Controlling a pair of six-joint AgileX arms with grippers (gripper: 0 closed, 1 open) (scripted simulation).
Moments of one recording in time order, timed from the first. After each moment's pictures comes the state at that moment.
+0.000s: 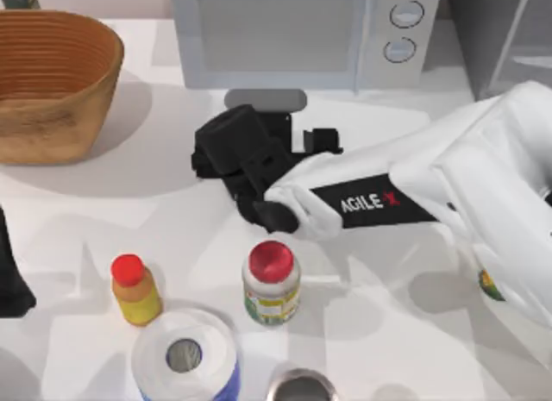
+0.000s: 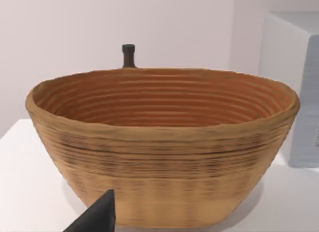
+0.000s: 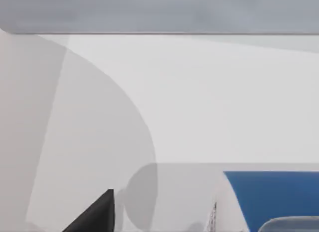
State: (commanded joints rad) left arm 0.00 0.00 0.00 0.00 0.00 0.00; right arm 0.77 2.46 1.59 0.20 0.69 0.47
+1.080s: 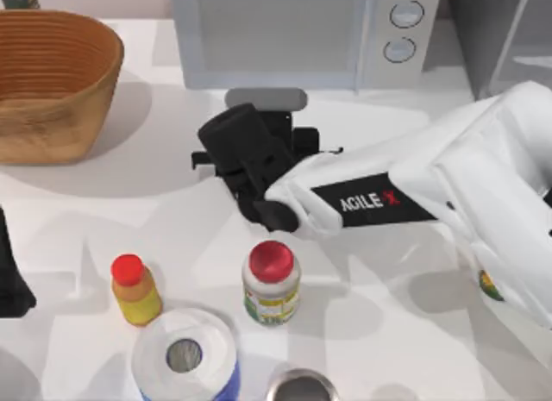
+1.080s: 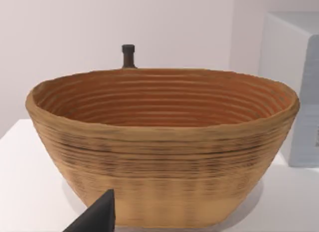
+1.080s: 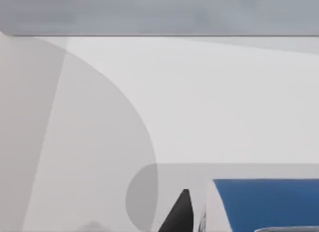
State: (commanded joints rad) left arm 0.00 0.00 0.00 0.00 0.00 0.00; right arm 0.77 2.46 1.59 0.21 0.69 0.46
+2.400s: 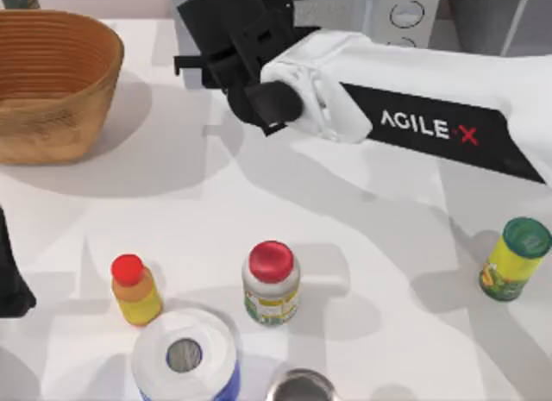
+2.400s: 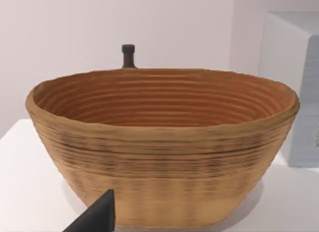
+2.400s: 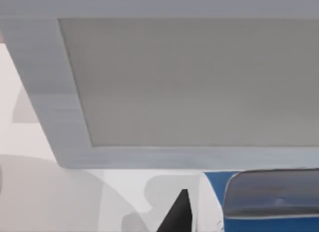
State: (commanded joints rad) left arm 0.00 0.00 0.00 0.00 0.00 0.00; right arm 0.77 2.23 1.80 -0.24 0.68 0.46
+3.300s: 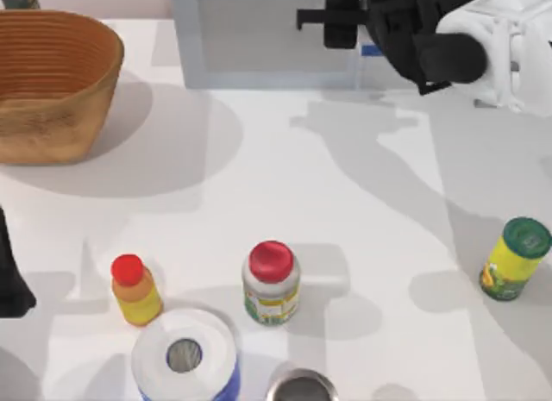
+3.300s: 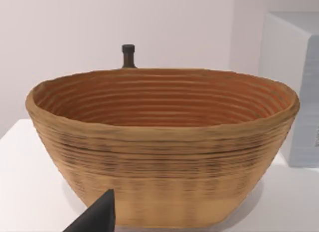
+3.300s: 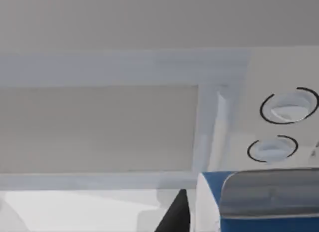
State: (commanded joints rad) left arm 0.00 0.00 0.00 0.00 0.00 0.00; right arm 0.60 1.82 1.44 -0.19 0.53 0.36
